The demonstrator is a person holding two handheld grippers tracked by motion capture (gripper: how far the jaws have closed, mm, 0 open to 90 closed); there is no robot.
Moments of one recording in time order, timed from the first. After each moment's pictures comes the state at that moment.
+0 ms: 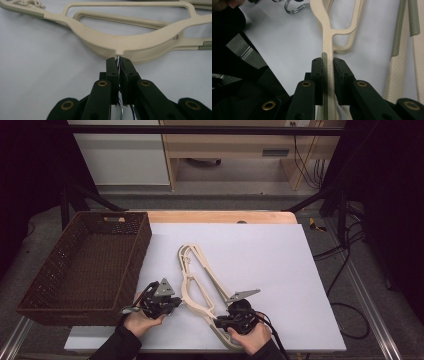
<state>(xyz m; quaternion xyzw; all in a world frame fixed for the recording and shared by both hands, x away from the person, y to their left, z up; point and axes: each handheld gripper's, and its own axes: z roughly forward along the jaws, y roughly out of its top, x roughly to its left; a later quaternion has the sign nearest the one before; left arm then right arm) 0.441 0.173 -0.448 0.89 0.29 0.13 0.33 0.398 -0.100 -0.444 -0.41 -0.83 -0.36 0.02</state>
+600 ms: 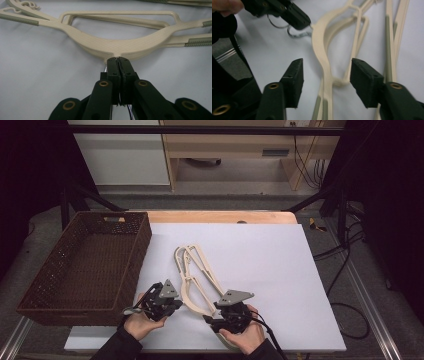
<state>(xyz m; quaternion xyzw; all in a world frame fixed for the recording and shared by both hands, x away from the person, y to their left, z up) 0.431 0.163 -0.433 0.90 0.28 0.12 0.30 0.396 -0.080 -0.434 -0.32 -0.84 -0.42 -0.10</state>
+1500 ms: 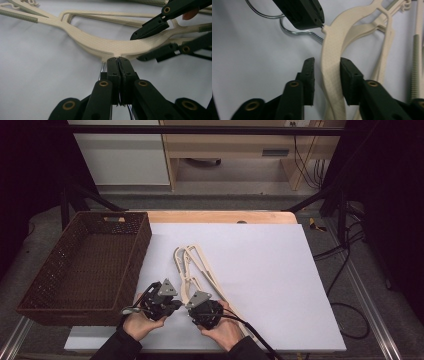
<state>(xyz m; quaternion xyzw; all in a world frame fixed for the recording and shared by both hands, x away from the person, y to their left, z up) 0.430 0.164 -0.429 0.90 0.29 0.11 0.30 0.415 -0.012 -0.457 -0.25 -0.90 -0.32 -0.17</state>
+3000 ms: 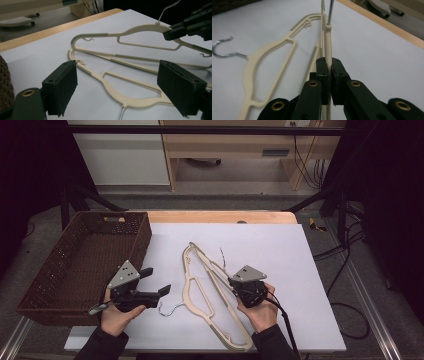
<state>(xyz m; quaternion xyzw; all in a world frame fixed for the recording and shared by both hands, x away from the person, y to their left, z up) 0.422 0.220 -0.370 0.78 0.33 0.19 0.50 0.435 -0.115 -0.395 -0.36 -0.82 -0.36 -0.27</state>
